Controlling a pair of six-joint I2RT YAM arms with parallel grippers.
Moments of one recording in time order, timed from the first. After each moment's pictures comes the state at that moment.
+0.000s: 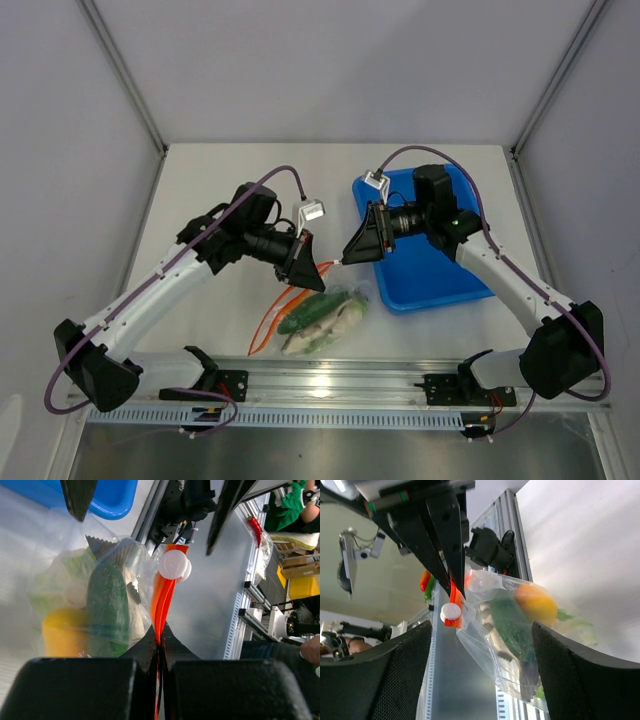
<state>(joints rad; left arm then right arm) -0.65 1.22 1.22 -0.79 0.84 -0.22 0.47 1.36 1.15 -0.26 -1.21 0.40</state>
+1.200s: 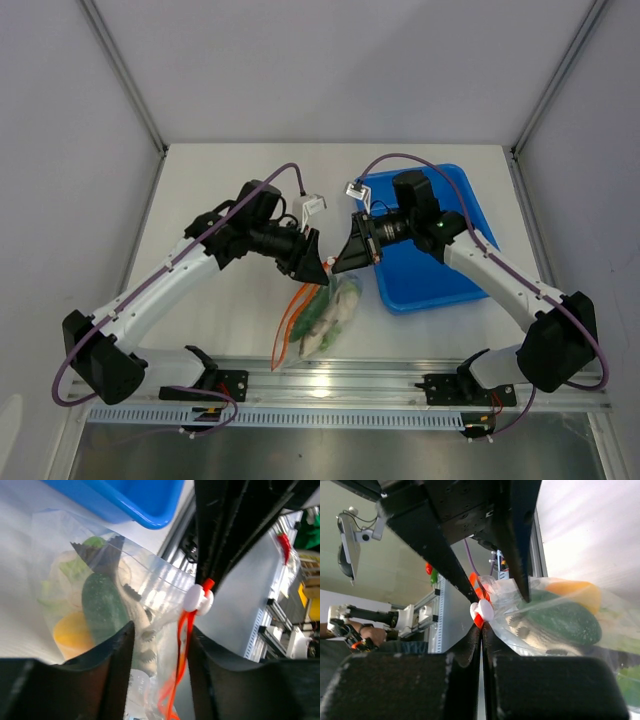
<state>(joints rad) -0.63 1.27 1.22 -0.77 0.75 -0.21 0.58 1.39 1.16 -0.31 -1.19 0.37</state>
